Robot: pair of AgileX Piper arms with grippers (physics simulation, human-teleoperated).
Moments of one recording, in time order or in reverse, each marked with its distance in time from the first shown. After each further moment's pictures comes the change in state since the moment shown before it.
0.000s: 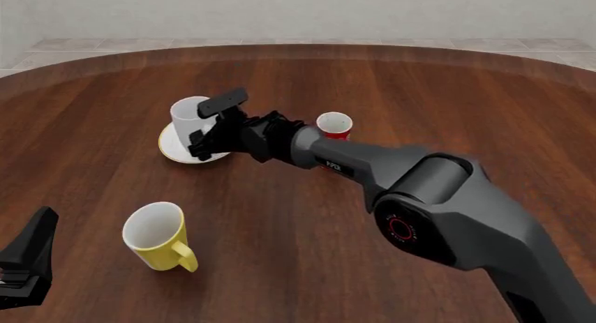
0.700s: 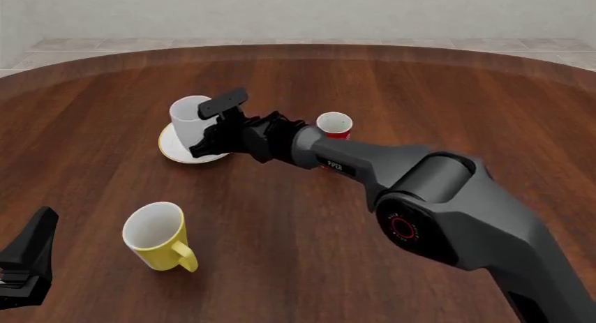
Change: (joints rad) left arm 0.000 0.000 0.000 0.000 0.000; right arm -0.001 -0.010 0.020 -0.010 -0.022
